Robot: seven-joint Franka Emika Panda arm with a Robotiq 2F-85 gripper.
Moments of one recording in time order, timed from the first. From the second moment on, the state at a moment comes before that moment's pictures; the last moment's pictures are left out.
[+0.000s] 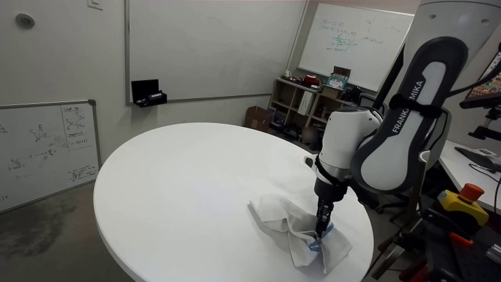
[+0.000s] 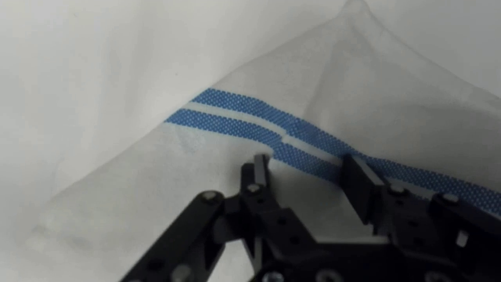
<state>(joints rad) -0.02 0.80 -0.10 -2.38 -0.15 3.03 -0.22</state>
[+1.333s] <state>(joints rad) -0.14 0.53 -0.07 -2.38 -0.07 2.72 -0.12</state>
